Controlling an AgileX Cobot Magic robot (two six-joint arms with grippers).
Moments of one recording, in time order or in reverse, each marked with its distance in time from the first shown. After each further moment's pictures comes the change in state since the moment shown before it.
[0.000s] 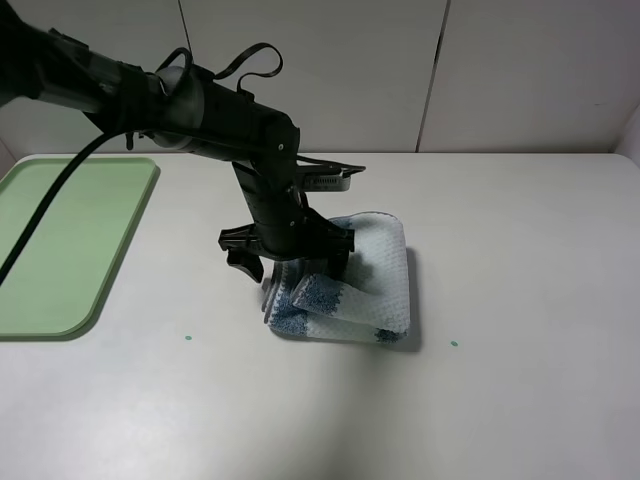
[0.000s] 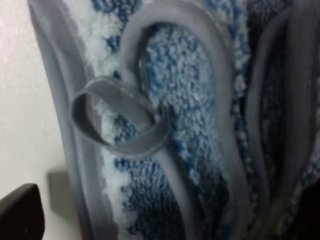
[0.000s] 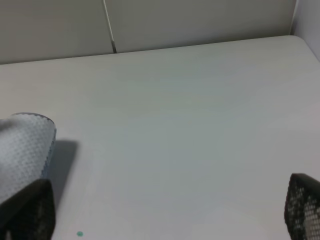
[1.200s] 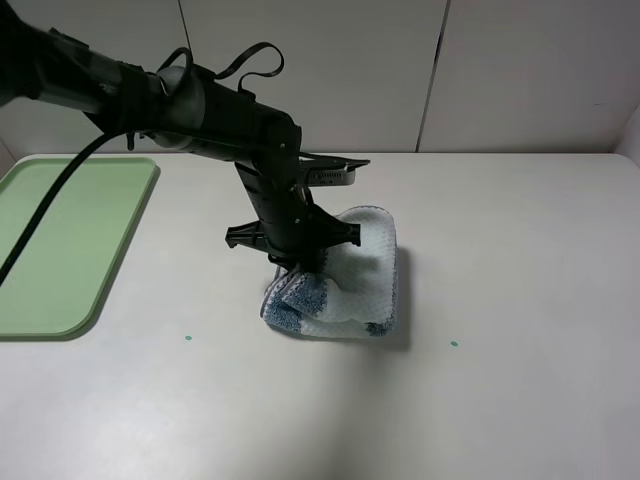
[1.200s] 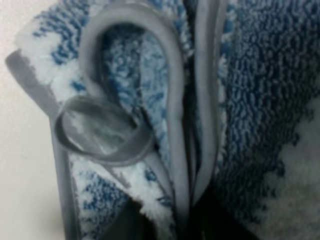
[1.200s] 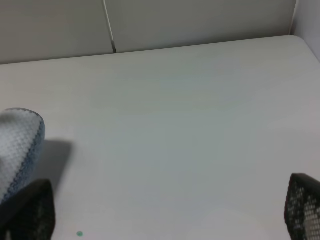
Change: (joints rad) left arm -0.004 -0.004 0.000 -0.011 -0.047 0.000; right arm 0.000 0.000 0.000 0.000 0.000 0.000
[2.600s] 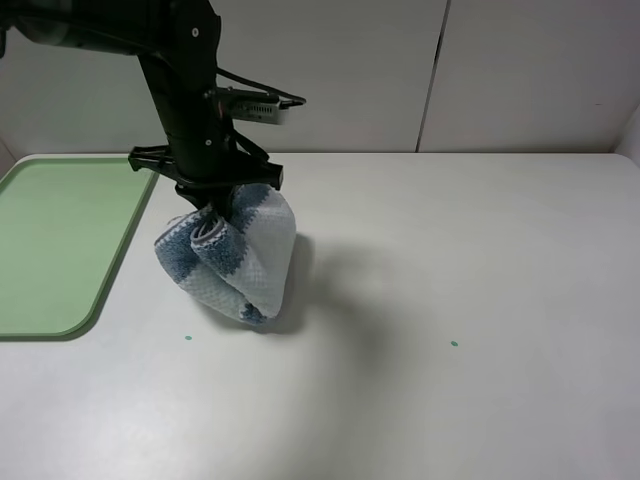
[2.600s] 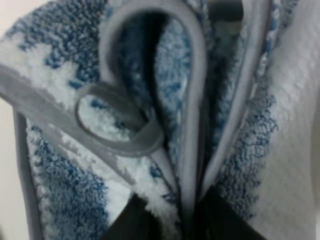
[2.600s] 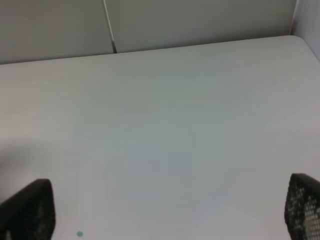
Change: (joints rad) left arm 0.151 -0.241 -0.017 0.179 0.366 0.107; right arm 0.000 0.000 0.000 0.001 0.000 0.000
